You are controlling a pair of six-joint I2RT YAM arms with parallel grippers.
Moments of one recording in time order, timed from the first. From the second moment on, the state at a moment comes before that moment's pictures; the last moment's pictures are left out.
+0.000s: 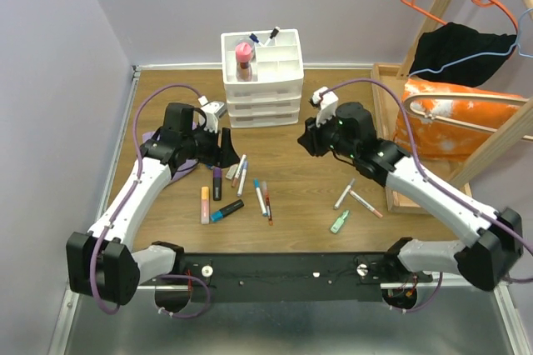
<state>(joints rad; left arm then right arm) -0.26 1.16 0.96 -0.54 0.56 -0.08 0.67 1.21 1.02 -0.22 -0.06 0.06</state>
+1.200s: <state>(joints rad) 0.18 0.95 0.90 -0.56 0.43 -0.22 0.94 2.01 1.44 -0.42 0.03 0.22</state>
